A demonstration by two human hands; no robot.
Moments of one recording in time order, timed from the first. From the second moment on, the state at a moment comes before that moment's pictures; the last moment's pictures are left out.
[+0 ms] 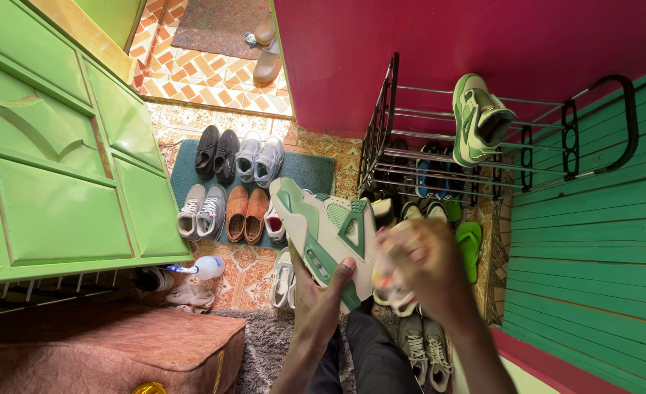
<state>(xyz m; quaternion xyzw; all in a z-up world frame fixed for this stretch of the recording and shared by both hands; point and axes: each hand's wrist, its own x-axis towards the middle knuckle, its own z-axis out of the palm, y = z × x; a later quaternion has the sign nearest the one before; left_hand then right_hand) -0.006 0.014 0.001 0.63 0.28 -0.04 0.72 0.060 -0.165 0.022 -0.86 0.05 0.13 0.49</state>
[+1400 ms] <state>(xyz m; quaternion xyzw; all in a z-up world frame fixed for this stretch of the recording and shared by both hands) -0.012 0.038 0.014 0.69 0.18 -0.14 0.68 0.067 -0.153 -0.012 -0.80 -0.04 0.19 0.56</state>
